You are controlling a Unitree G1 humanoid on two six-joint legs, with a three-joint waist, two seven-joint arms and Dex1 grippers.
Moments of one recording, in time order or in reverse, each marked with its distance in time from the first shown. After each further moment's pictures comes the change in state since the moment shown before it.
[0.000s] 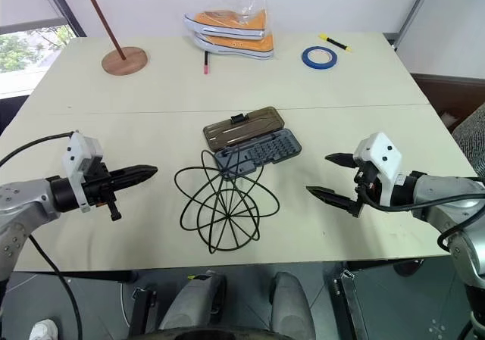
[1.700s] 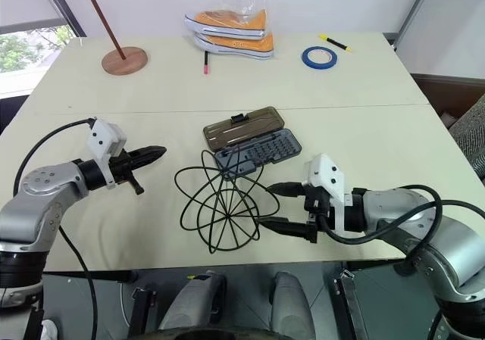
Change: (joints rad) left arm -0.199 -0.120 -0.154 0.235 0.229 -0.171 0.082; right arm -0.080 0.088 0.209 -0.246 0.235 0.148 -0.097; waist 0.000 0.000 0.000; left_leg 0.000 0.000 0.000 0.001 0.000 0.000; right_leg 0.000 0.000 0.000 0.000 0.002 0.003
